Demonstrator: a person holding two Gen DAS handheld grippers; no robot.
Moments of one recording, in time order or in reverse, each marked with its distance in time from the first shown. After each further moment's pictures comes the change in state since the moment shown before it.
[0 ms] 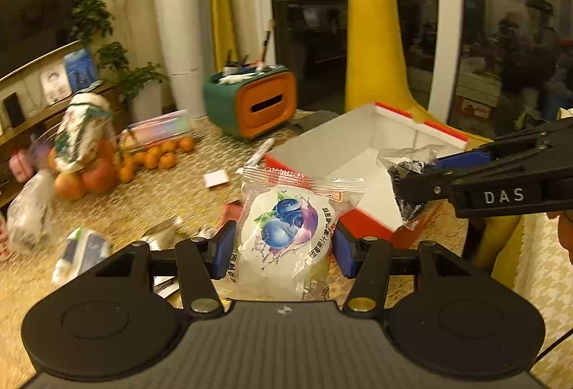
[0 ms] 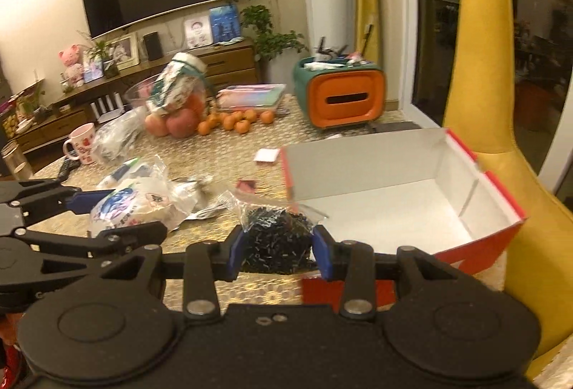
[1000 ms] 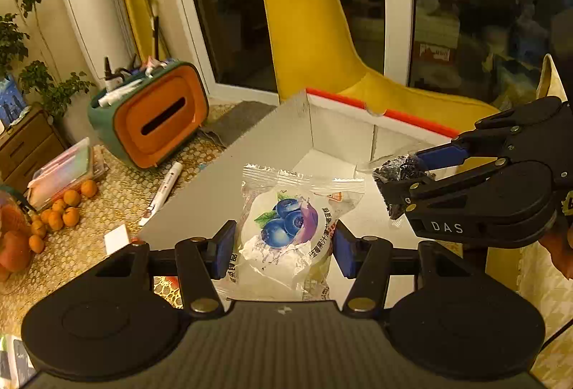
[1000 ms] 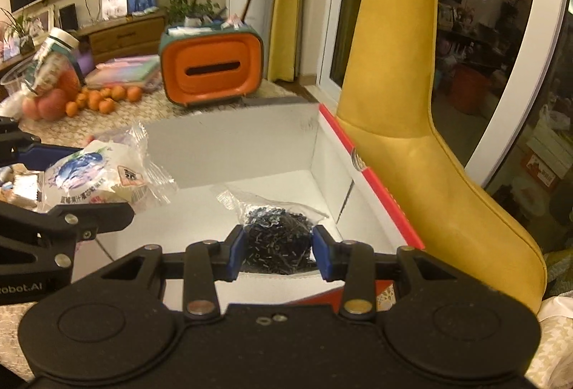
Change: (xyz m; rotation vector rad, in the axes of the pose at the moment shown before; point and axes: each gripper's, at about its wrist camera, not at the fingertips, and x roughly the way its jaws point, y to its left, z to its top) left arm 0.162 -0.088 0.078 0.188 0.141 -0.116; right arm 0.083 -0.133 0.009 0.000 0.120 -0.243
